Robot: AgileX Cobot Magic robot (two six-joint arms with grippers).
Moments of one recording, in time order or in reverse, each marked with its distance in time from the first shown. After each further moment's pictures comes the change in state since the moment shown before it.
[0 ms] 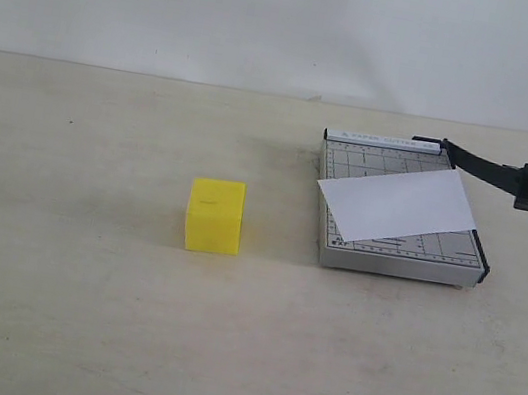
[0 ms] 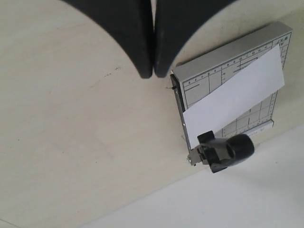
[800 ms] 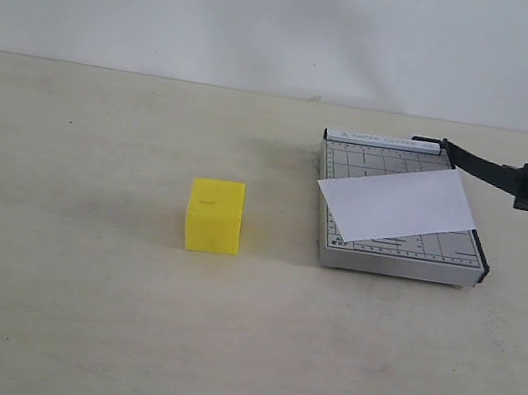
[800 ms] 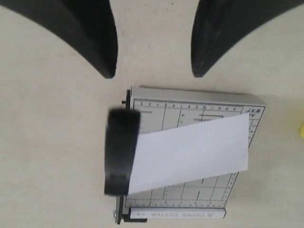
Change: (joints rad) left arm 0.000 0.000 0.000 0.000 0.000 0.000; right arm 0.000 0.466 -0.375 -0.153 0.324 -0.245
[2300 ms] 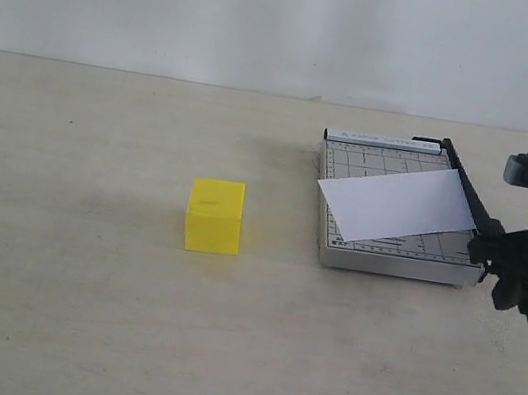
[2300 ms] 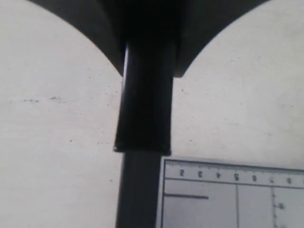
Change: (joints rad) left arm 0.000 0.000 0.000 0.000 0.000 0.000; right arm 0.002 0.735 -0.541 -0.642 0.468 0.593
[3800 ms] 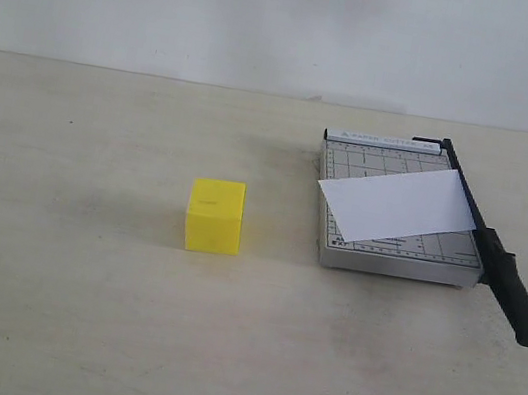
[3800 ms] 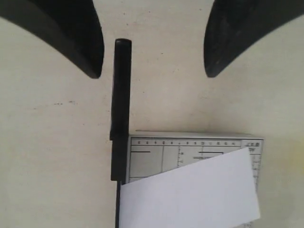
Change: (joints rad) left arm 0.000 0.000 0.000 0.000 0.000 0.000; right arm 0.000 -0.438 0.029 0.023 0.113 0.102
